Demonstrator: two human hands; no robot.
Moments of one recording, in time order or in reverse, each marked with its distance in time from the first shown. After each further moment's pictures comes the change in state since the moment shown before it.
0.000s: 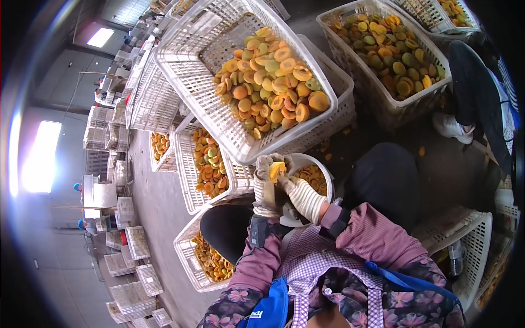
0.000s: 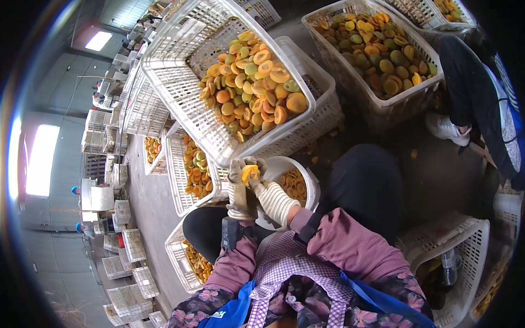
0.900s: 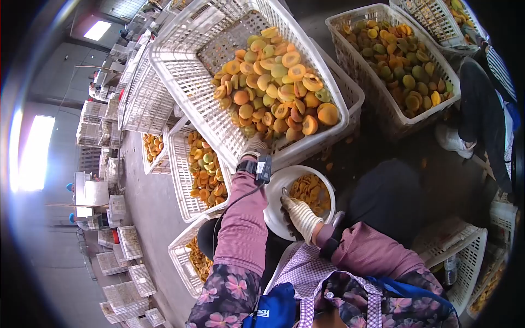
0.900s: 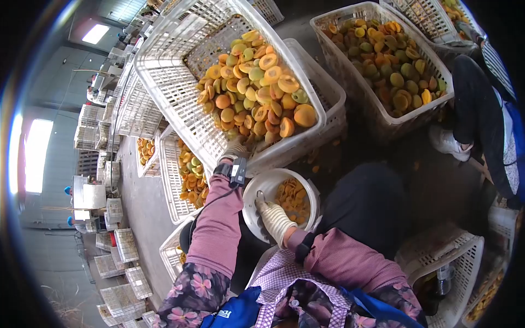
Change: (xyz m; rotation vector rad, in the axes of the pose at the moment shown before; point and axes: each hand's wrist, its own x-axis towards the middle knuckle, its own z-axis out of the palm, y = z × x) left_hand 0.198 -0.012 -0.114 1.351 0.082 -0.142; right_hand 0.015 0.004 0.021 0.233 0.148 0.499
